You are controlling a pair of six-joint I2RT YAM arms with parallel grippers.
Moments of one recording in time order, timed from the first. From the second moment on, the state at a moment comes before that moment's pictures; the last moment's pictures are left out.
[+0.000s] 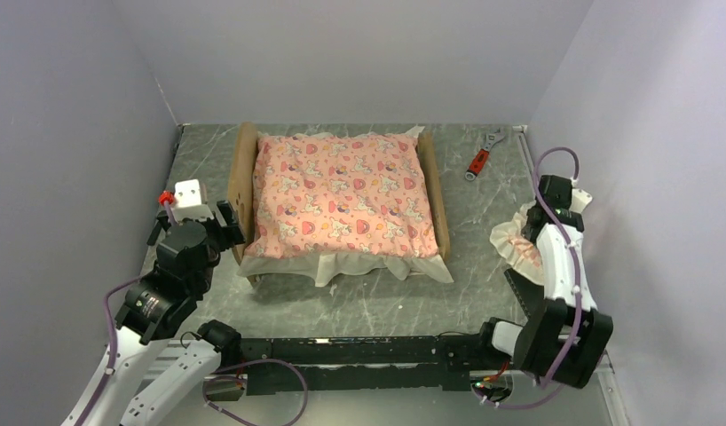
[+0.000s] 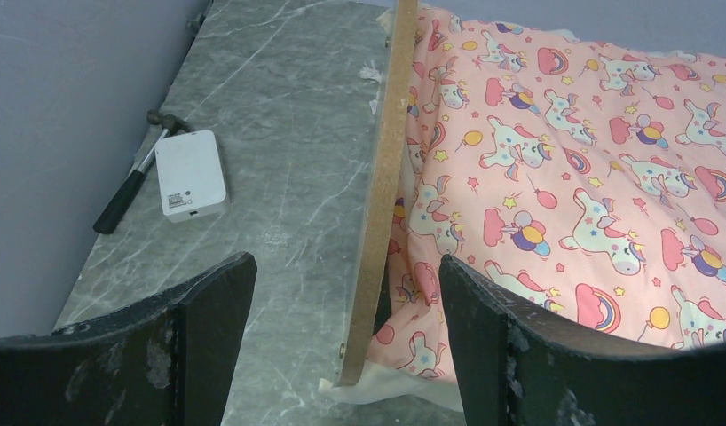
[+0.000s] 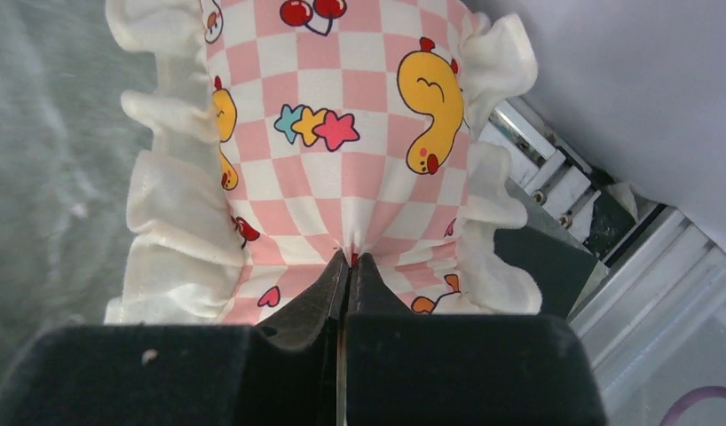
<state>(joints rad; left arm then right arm) -0.48 0.53 0.89 -0.65 -0.60 -0.28 -0.33 1.22 0.89 -0.70 0.42 0.40</state>
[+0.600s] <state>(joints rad) -0.46 0.57 0.88 -0.65 -0.61 -0.29 0.55 1.16 1.33 -0.55 0.60 0.46</state>
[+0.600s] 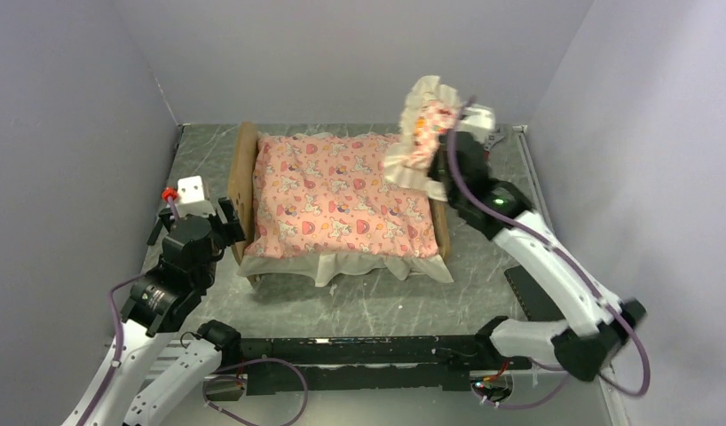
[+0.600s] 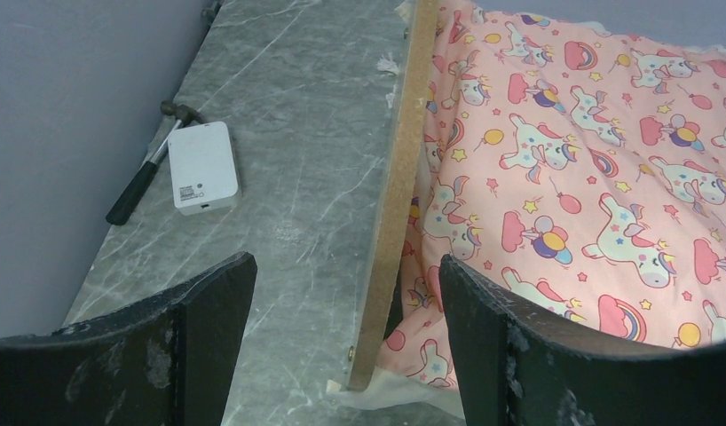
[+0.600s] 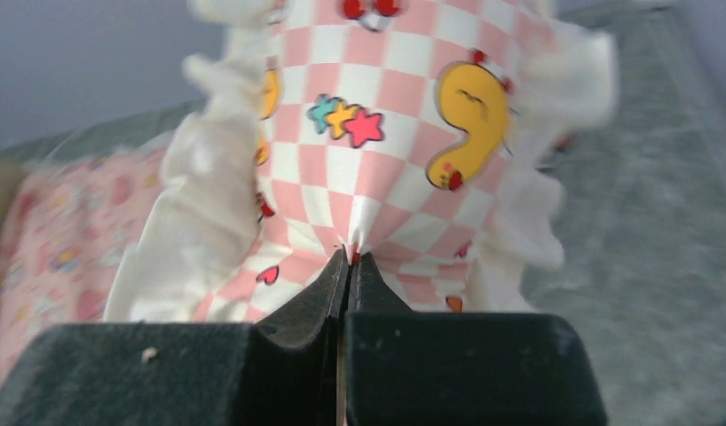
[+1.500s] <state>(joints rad) -0.42 0.57 0.87 -0.64 -0.62 -0.29 1.05 2.19 2.25 -0.71 0.60 0.87</state>
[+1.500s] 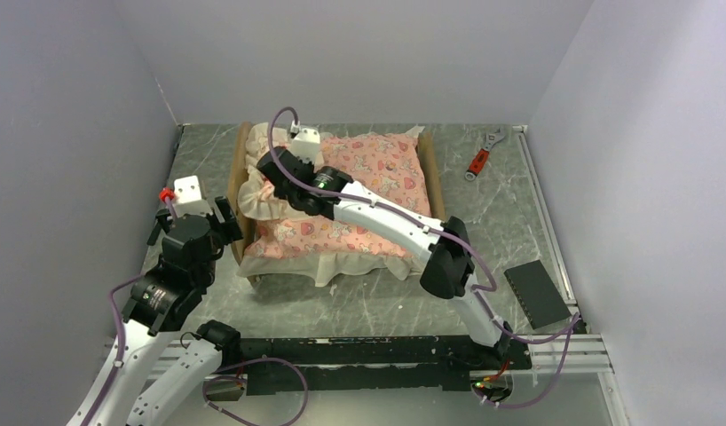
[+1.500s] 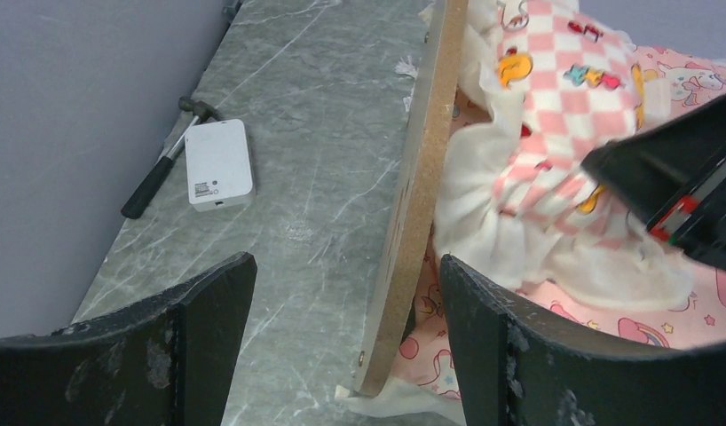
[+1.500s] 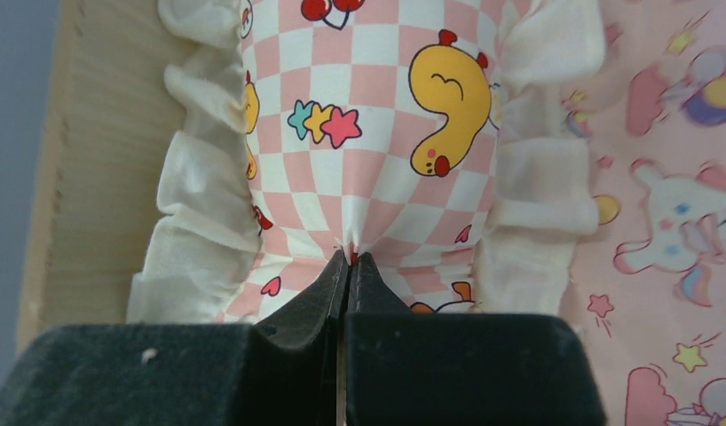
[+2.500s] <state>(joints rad) -0.42 0.56 0.99 -0.75 -0.57 -0.36 1.10 1.87 1.80 -0.58 0.58 0.76</state>
